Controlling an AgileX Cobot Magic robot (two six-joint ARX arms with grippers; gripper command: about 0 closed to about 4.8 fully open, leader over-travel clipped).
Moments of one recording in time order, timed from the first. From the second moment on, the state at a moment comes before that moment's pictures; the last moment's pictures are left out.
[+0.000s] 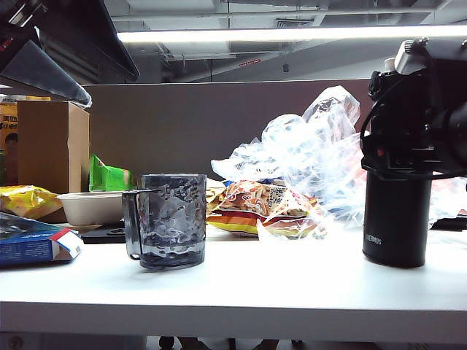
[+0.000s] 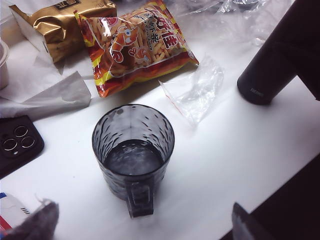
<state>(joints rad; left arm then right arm) -0.54 0.88 0.68 -0.31 0.15 0.00 0.47 1.40 0.23 1.05 0.25 0.04</state>
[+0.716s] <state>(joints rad) -0.54 0.88 0.68 -0.31 0.15 0.00 0.47 1.13 0.12 0.84 0.23 0.04</state>
